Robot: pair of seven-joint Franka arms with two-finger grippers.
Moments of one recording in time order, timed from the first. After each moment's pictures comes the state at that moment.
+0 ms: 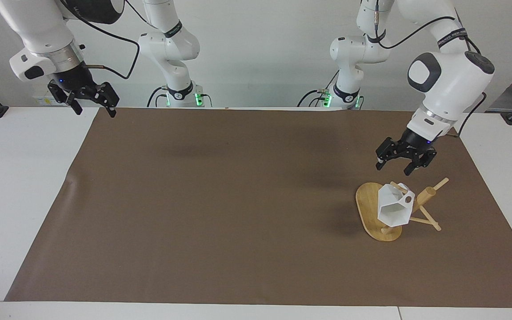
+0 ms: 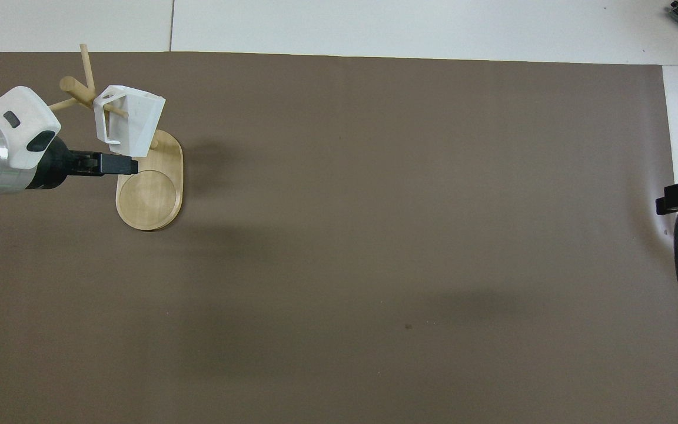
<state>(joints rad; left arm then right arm) -0.08 -0.02 0.00 -1.93 -0.22 2.08 0.16 -0.06 -0.05 -0.06 -1.60 -0.03 1.54 -0.03</state>
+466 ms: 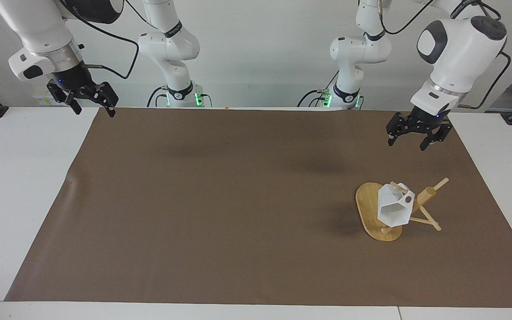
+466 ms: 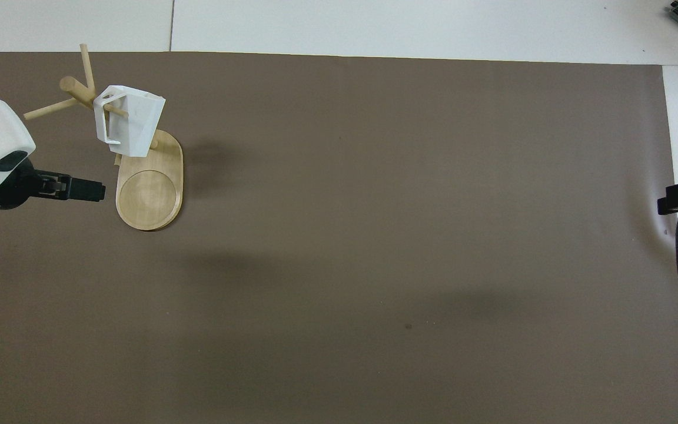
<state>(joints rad) -0.08 -0.08 0.01 -1.81 -0.05 1.83 0.15 -0.06 -0.05 -0.06 -1.60 -0.03 1.54 -0.03</state>
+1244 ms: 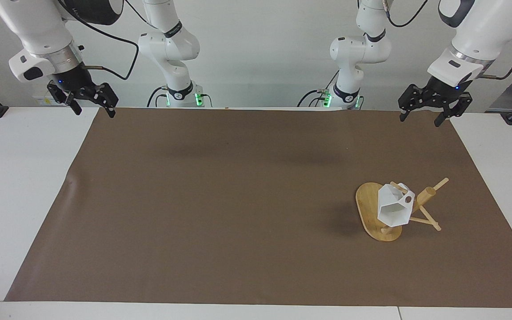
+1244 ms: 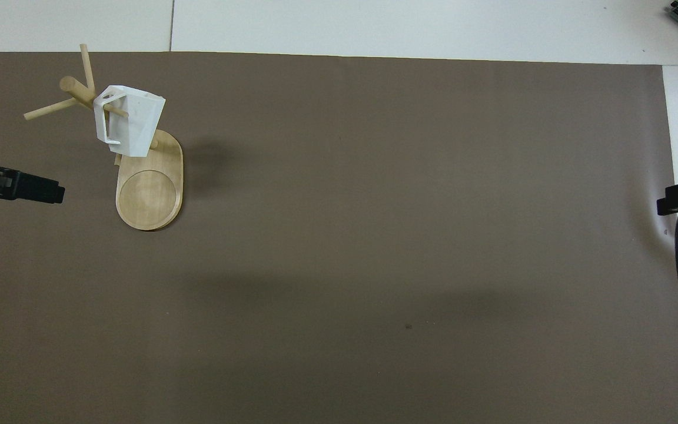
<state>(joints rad) -0.08 -0.02 0.00 -1.55 -0.05 1.56 0.15 -0.06 -0.04 -0.07 -1.60 -0.03 1.54 -0.03</state>
